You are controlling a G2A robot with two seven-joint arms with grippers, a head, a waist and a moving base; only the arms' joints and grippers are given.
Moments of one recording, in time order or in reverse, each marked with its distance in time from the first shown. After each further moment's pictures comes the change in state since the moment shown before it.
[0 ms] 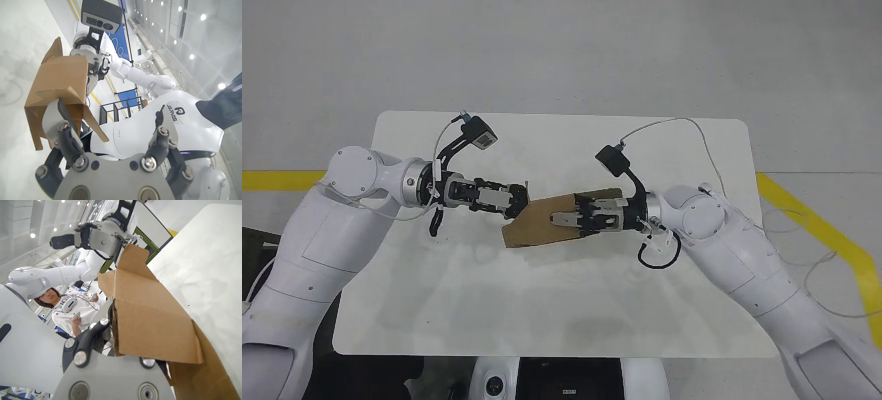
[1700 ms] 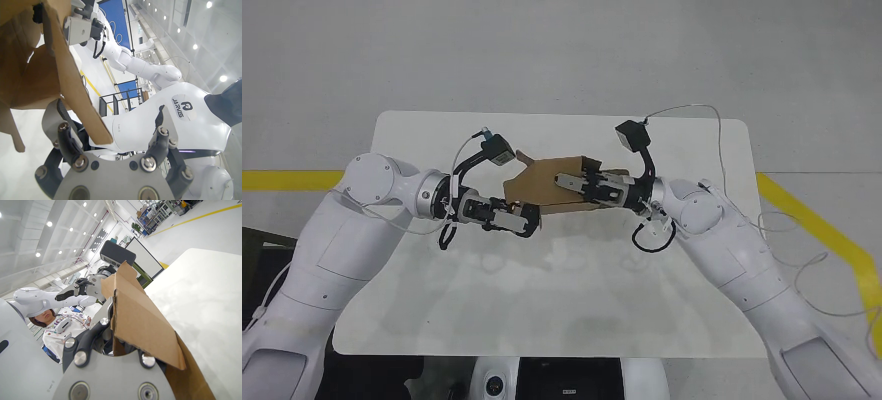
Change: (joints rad) left arm 0.045 -0.040 -0.016 -0.073 0.066 0.048 -0.044; right arm -0.017 -0.067 0.092 0.083 -0.093 -0.090 -0.229
